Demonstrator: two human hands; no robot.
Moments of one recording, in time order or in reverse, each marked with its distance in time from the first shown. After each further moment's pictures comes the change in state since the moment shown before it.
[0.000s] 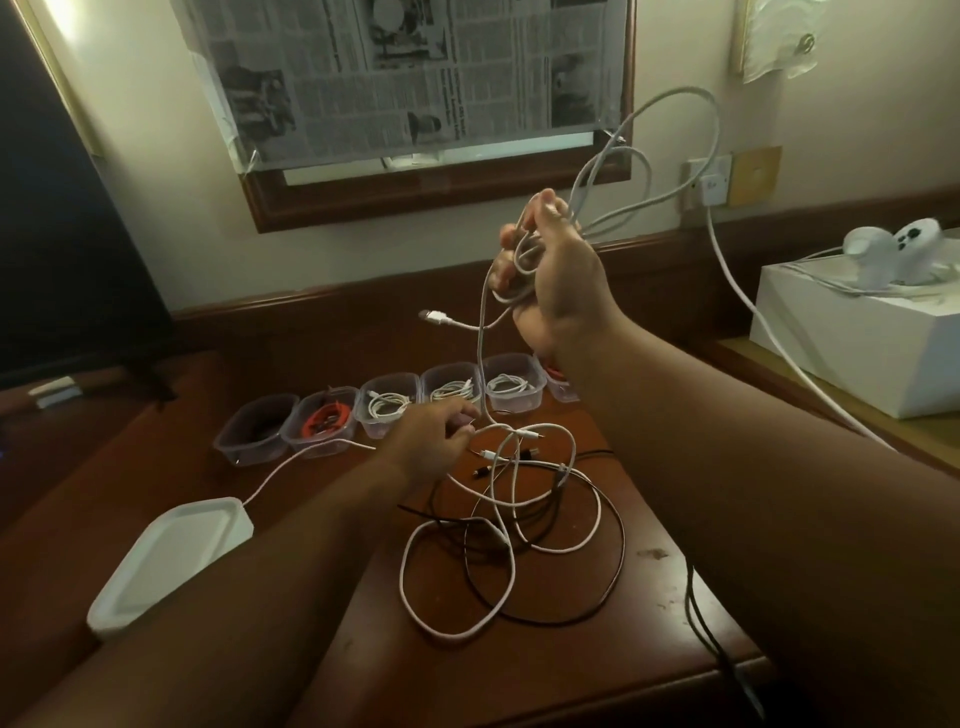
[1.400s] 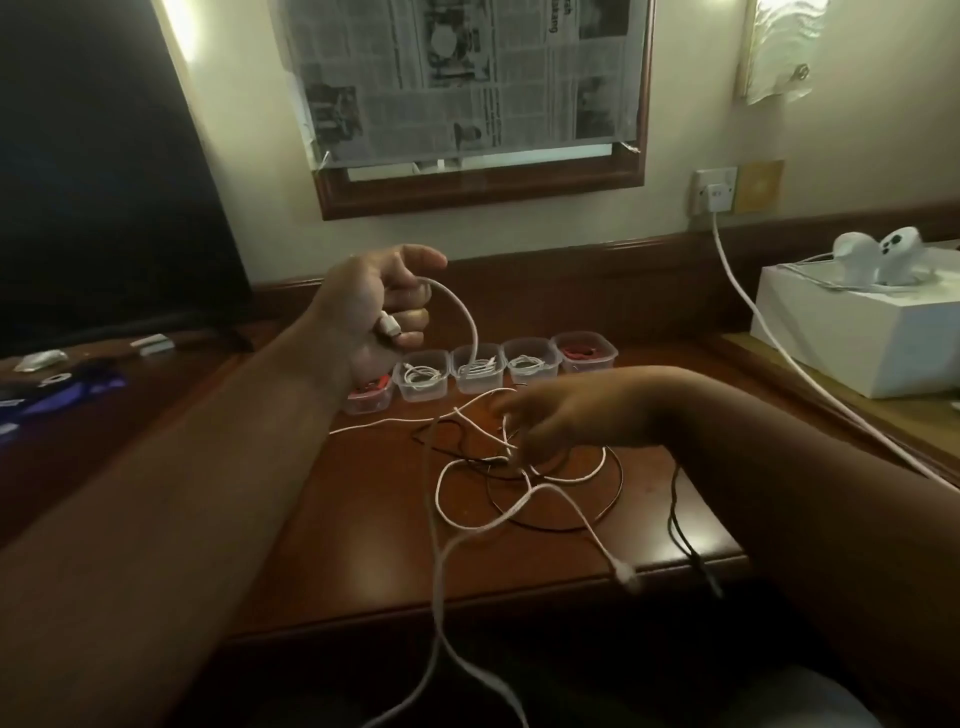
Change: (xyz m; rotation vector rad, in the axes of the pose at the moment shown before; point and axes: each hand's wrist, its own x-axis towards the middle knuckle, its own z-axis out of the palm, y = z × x) left_hand -0.097 0.123 -0.156 -1.179 0.102 -0.260; right_hand -0.149 -0.023 -0.005 -1.469 -0.823 0.615
